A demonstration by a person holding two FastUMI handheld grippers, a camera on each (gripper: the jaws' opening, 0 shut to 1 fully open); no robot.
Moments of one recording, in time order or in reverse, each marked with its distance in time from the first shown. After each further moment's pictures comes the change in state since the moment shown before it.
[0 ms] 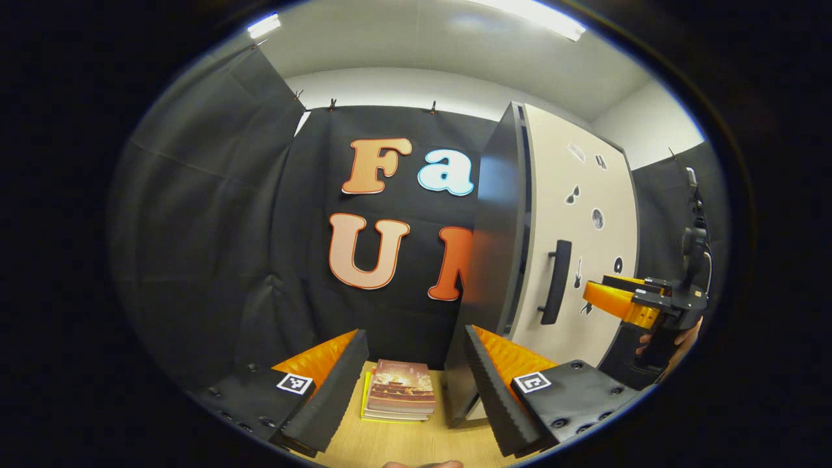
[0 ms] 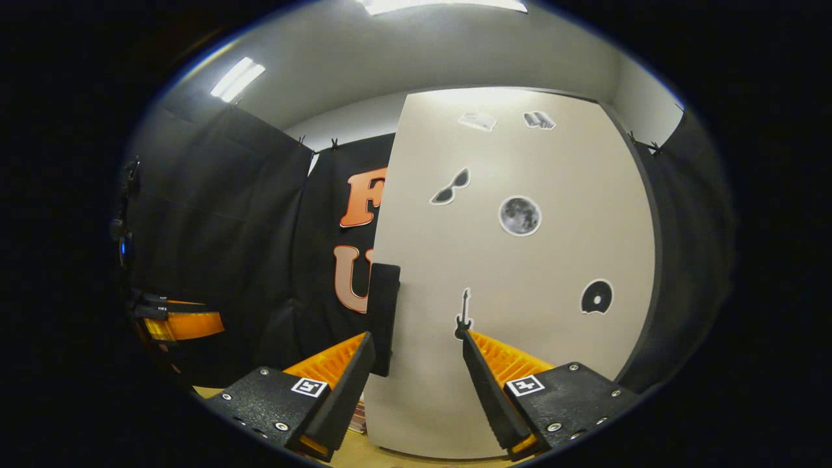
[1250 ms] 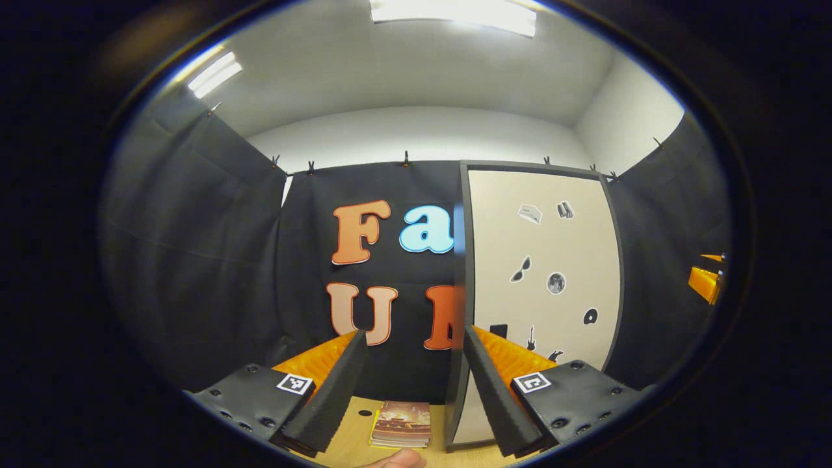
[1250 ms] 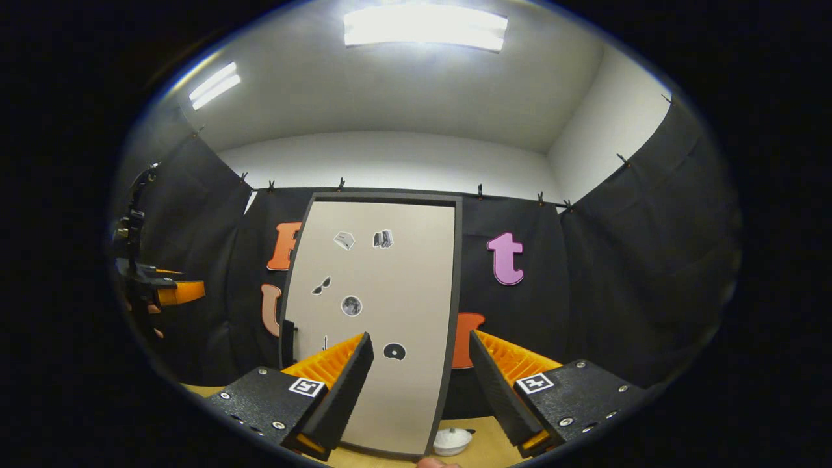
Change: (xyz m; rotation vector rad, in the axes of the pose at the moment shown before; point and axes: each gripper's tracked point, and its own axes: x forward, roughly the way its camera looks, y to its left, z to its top) left arm -0.029 -0.089 0.124 0.161 -0.159 0.062; right arm -0.369 -0.260 0.130 -0.109 -0.177 -0.337
